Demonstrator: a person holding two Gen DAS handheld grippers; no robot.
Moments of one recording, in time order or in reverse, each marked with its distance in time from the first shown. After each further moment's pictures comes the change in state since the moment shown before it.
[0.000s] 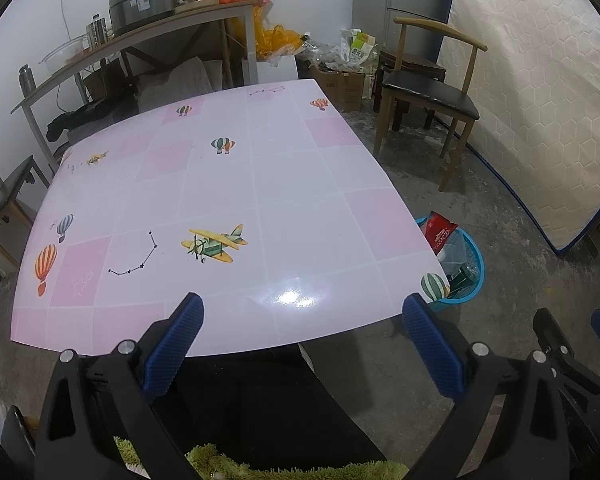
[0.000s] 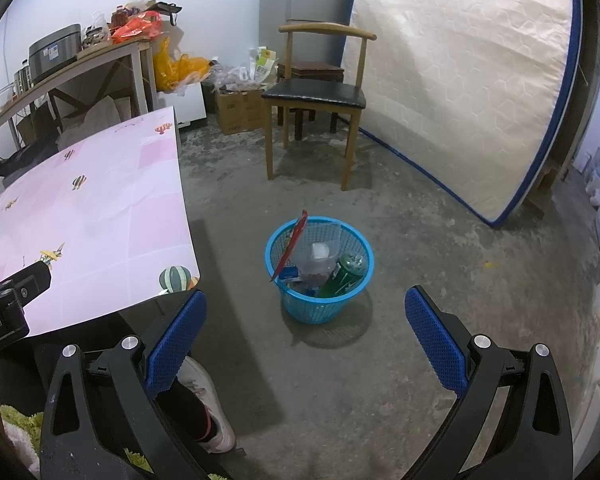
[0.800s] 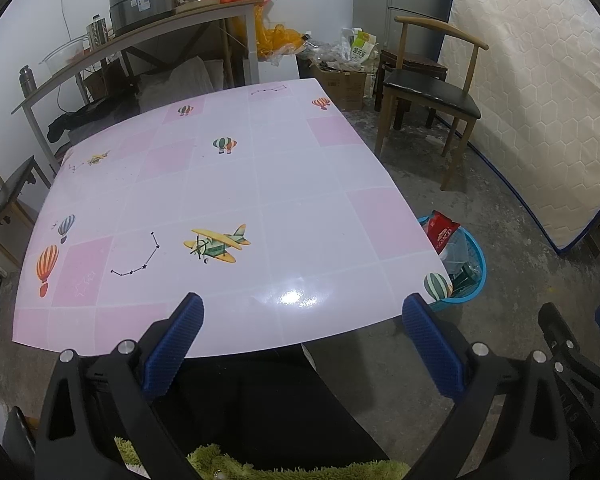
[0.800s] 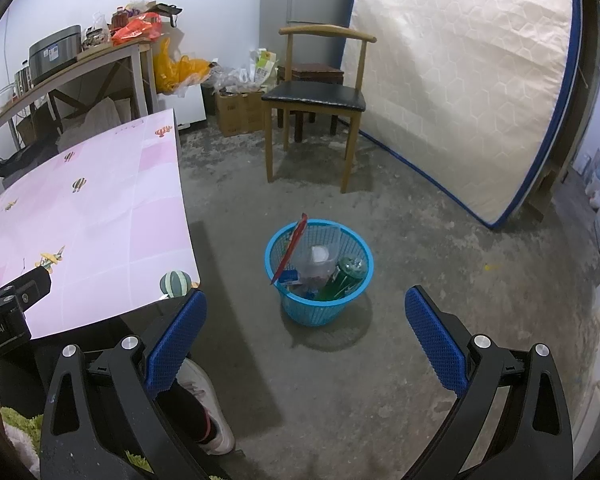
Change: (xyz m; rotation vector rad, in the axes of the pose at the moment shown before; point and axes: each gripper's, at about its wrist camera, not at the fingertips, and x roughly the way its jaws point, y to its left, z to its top) left arm 0.000 0.000 -0.001 0.001 0.003 0.003; right arm 0.002 -0.001 0.002 -0.001 -0.007 -0.001
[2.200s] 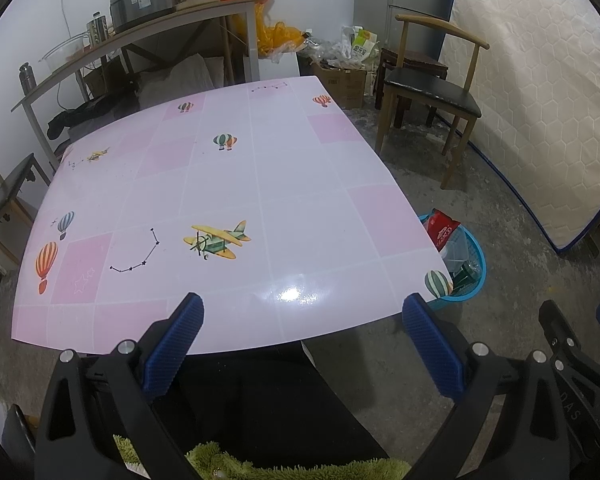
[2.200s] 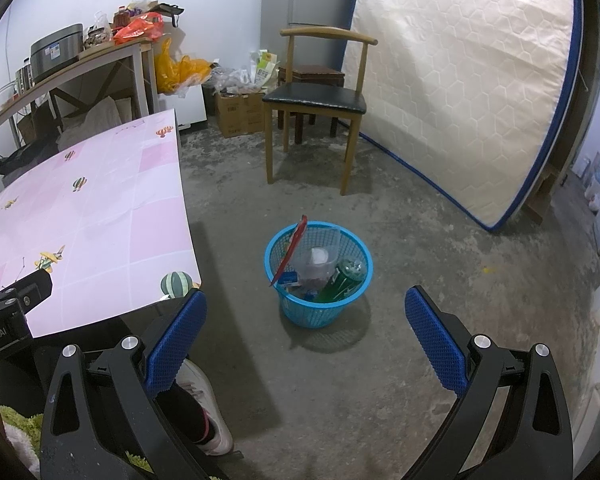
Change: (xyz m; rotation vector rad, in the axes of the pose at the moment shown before) left arm 0.001 0.006 -0.002 0.000 0.005 -0.002; right arm 0.000 0.000 0.003 -0.003 -0.002 -0.002
